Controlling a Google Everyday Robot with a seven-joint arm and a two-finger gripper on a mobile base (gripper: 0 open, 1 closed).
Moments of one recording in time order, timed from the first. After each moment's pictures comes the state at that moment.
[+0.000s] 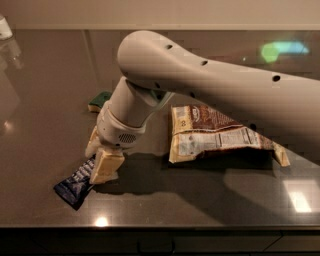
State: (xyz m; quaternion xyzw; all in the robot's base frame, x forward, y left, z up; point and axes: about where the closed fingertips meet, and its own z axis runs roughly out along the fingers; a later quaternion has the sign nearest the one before) arm 0.416 0.137 0.830 -0.79 0.54 0.23 0.18
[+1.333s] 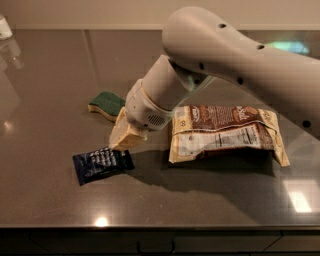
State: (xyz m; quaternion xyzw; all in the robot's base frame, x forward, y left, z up) arm 0.444 0.089 0.869 -0.75 0.58 0.22 0.24
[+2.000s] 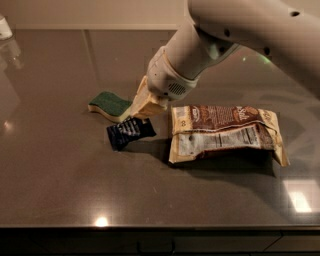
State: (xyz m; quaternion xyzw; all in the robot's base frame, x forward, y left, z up) arm 0.497 0.046 0.910 -0.73 0.61 0.16 0.27
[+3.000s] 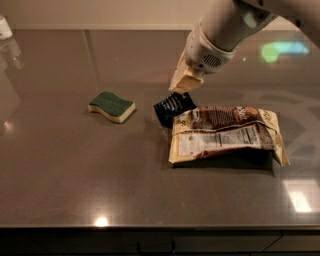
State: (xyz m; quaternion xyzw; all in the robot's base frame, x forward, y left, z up) arm 0.557 -0.044 0.936 -0.68 0.69 0.07 0.25
